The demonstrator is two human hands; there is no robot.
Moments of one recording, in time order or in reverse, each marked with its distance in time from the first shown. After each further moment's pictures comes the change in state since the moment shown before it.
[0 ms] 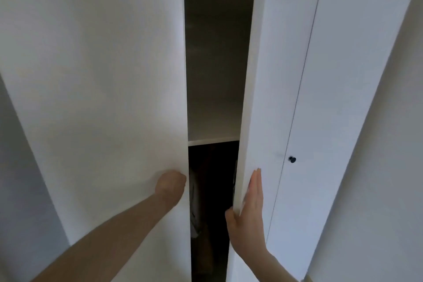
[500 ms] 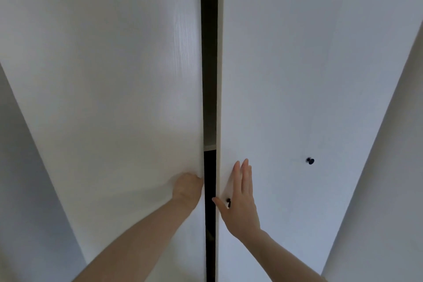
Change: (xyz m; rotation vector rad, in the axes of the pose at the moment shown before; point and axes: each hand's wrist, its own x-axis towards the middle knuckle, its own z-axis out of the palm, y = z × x) left_hand 0.021 -0.008 0.006 0.155 0.042 0.093; right_hand 0.057 0.016 0.087 -0.170 -0.110 -0.089
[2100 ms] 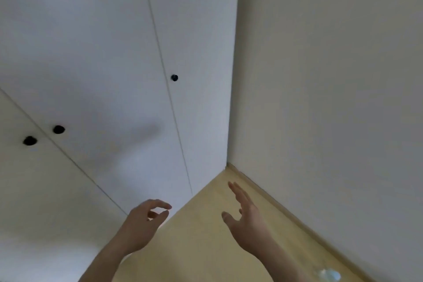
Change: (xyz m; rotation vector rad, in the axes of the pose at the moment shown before) left_hand -0.213 0.242 0.009 -1.126 -0.520 0.120; right_hand -0.321 0.131 -0.248 0.194 -0.135 0.864
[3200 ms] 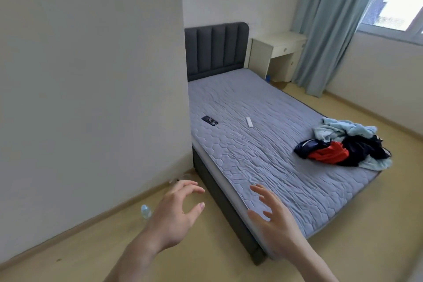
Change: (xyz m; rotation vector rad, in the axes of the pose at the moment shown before) left_hand -0.440 0.258 0.415 0.183 -1.024 1.264; right_hand -0.713 0.154 -0.121 0.168 1.252 0.667
